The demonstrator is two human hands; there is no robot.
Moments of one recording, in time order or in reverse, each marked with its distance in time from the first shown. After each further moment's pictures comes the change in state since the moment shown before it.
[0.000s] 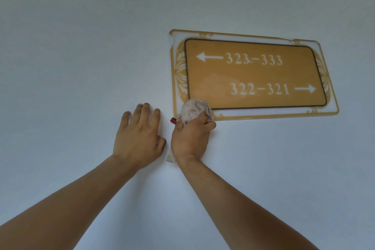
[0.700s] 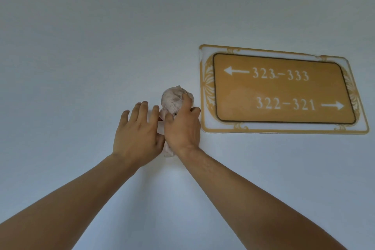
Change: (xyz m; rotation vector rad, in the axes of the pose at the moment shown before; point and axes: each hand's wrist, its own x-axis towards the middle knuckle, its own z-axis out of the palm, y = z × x) left_hand -0.019 -0.069 -0.026 -0.065 0.093 -0.113; right_hand -0.029 -0.083 0.021 0.144 -0.239 -0.311
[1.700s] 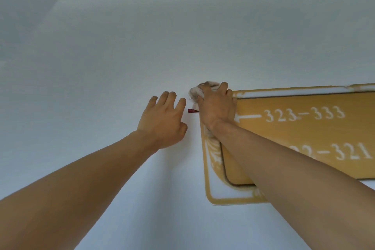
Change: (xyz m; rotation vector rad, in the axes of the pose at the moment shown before) left_hand 0.194 0.030 -0.029 0.326 0.189 0.174; right_hand 0.228 0.010 -0.047 -0.480 0.274 -0.281
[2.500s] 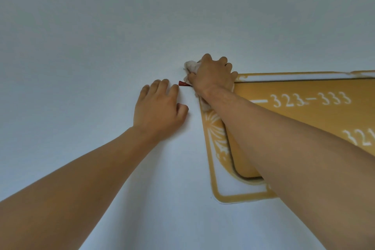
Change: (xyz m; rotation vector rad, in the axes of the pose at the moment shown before) left_hand 0.014 0.002 0.064 -0.295 0.211 -0.132; right_hand 0.038 -0.019 0.015 0.048 0.001 0.115
